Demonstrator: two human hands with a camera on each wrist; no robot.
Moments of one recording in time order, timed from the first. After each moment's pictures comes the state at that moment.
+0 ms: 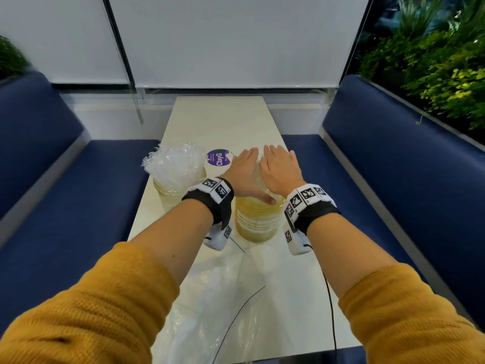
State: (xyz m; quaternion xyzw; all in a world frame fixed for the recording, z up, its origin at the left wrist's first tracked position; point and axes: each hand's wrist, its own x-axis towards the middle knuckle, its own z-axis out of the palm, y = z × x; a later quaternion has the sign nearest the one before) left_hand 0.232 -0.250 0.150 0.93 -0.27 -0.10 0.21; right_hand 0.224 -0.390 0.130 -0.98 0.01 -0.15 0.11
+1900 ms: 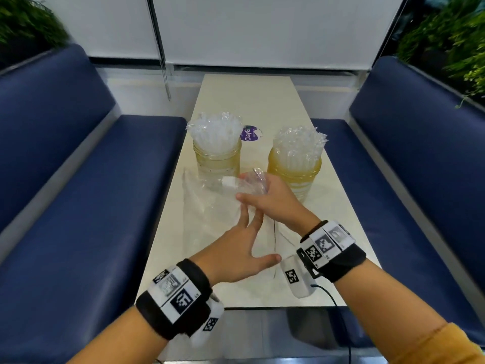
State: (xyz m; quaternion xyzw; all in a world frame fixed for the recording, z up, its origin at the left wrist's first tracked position) left_hand 0.013 -0.122 0.108 0.90 -0.24 -0.22 0.28; right_hand 0.076 -0.272 0.121 -0.80 -0.05 0.05 0.59
